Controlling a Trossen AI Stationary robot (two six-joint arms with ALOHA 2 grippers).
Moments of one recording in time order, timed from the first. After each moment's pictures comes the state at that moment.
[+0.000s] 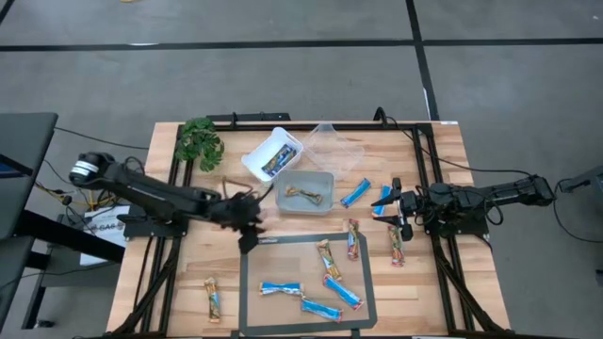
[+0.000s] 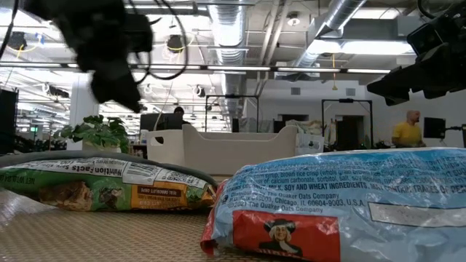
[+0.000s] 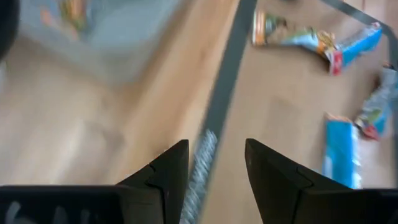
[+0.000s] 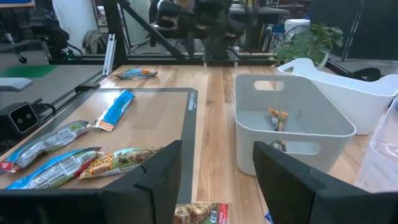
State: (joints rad) left arm -0.24 1.21 0.66 -0.28 -0.13 -0.66; right arm 0.13 0.20 0.01 0.02 0.03 -0.02
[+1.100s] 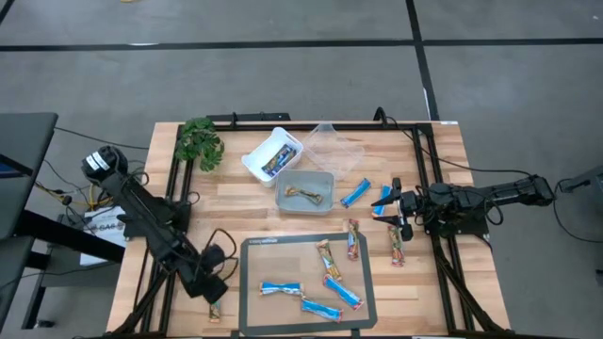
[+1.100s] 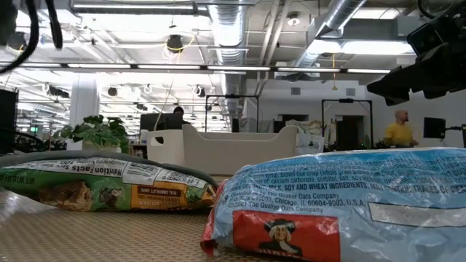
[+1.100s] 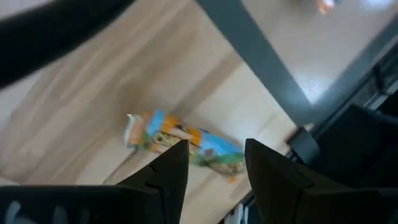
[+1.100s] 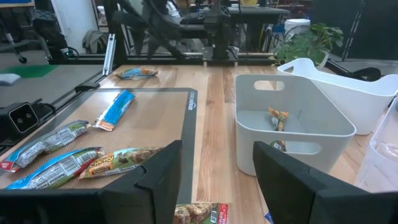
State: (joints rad) left arm -0.85 1.32 0.77 -0.59 0.02 -1.67; right arm 0.13 0.20 0.01 0.02 0.03 -0.02
